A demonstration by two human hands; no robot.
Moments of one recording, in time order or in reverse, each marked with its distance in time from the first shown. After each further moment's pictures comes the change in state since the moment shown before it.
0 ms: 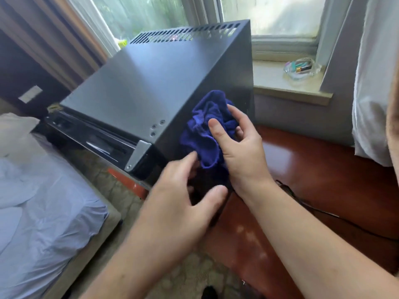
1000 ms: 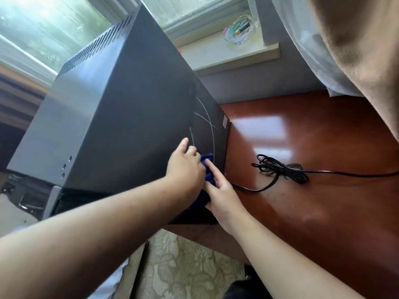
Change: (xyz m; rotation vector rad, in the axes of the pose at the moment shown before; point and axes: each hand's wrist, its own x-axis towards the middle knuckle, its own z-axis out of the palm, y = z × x) left_hand 0.128 -0.030 0.134 1.933 -0.838 0.445; right_hand -0.042 0.142 -0.078 0.329 0.040 0.523
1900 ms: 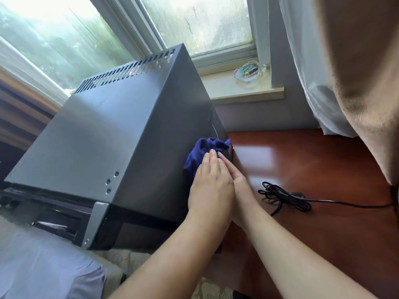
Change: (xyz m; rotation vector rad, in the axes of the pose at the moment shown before) left_hand -0.005 0.006 0.019 -0.689 0.527 -0.270; right_hand 0.035 -0.058 0.033 0.248 -0.010 -0.142
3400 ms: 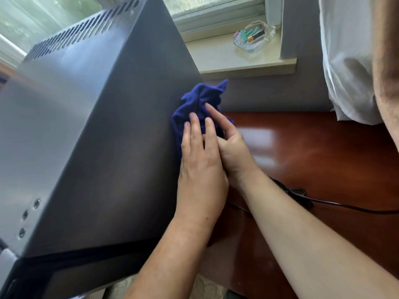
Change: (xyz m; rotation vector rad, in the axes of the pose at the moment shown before) left_hand 0.046 0.008 0.013 -0.482 0.336 -0.211; right_hand 0.073 -0.049 0.007 -0.293 -0.147 -0.199
